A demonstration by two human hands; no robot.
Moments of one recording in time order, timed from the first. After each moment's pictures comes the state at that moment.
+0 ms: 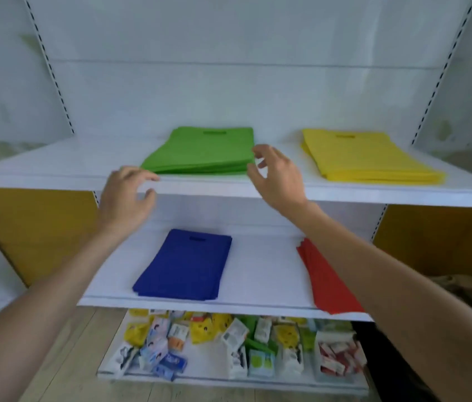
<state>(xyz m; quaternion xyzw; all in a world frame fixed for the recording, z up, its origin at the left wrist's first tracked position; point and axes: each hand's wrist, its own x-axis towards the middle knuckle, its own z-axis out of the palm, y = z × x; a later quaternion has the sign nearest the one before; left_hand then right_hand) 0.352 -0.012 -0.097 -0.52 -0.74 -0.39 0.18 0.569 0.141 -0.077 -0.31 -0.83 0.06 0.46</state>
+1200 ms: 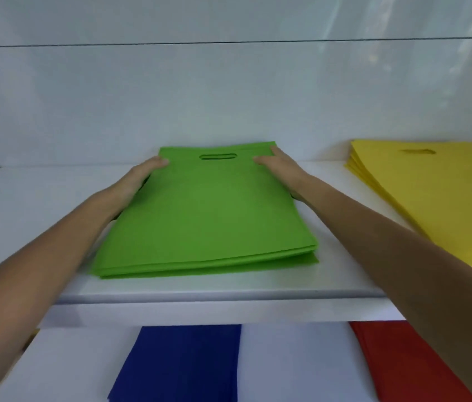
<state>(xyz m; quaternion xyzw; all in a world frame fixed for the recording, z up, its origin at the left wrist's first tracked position) 0.188 0.254 -0.063 -0.44 -0.63 -0.50 -0.39 0.414 0.412 -0.076 -0.42 -0.69 0.50 0.31</state>
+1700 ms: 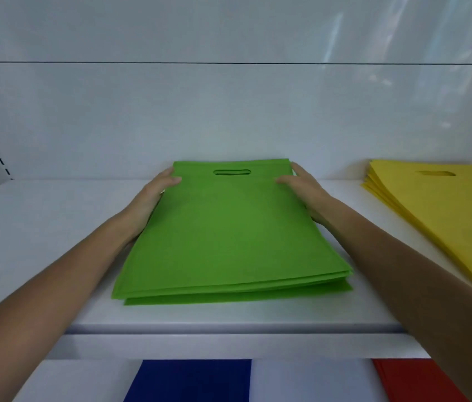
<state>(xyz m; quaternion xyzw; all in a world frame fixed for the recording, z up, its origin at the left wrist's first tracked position) 0.177 0.266 -0.071 -0.42 -0.56 -0.59 -0.40 0.405 0.405 -0.073 -0.41 -0.64 0.53 0.37</state>
